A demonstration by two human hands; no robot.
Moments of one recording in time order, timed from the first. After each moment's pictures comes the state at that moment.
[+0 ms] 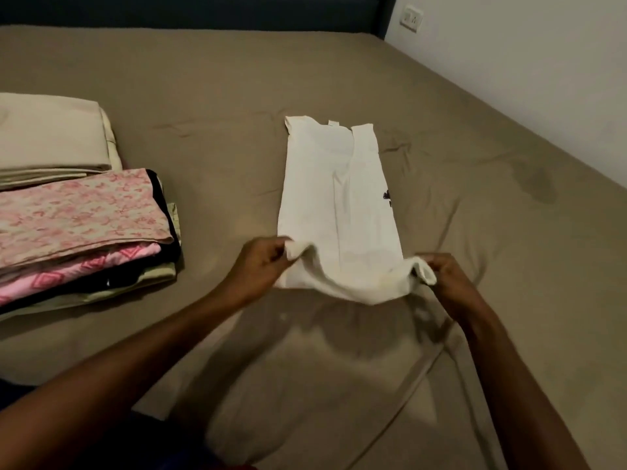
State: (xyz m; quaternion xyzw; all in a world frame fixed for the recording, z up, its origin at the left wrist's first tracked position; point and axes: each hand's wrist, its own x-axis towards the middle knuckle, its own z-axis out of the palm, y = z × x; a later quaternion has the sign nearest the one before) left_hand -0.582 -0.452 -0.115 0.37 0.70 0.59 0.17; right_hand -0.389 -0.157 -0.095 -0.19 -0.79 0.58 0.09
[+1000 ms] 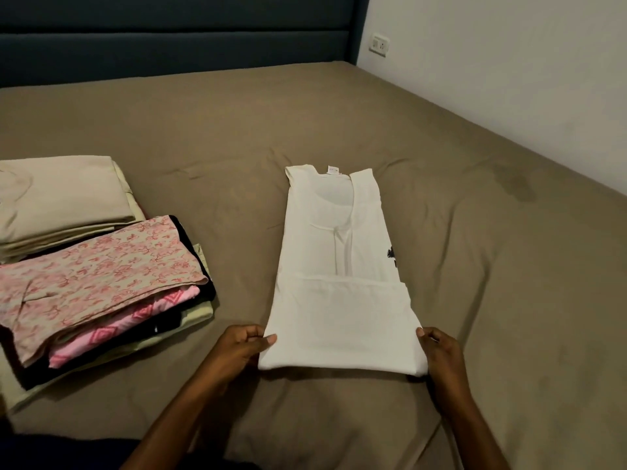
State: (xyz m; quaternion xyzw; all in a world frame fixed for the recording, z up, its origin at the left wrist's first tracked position) left_hand -0.587 -0.567 -0.163 0.11 0.67 0.60 0.42; right_hand -0.343 -0.293 -0.158 -0.46 -0.61 0.59 0.24
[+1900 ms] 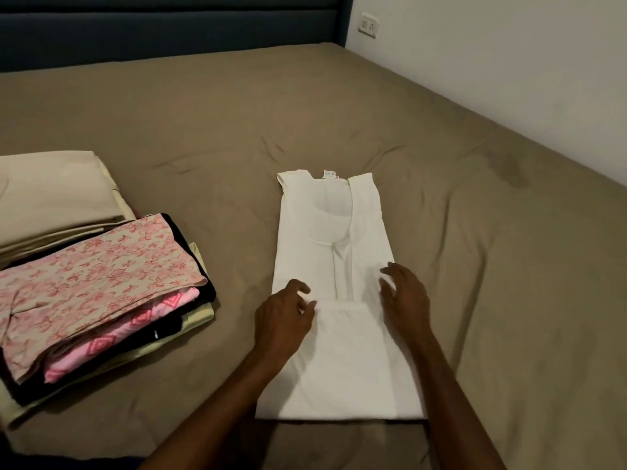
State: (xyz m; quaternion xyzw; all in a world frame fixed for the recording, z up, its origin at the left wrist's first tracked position) left_hand -0.574 -0.490 -0.141 0.30 0.85 0.41 0.10; right_hand -0.433 -0.265 -0.169 -0.35 -0.90 0.17 0.22
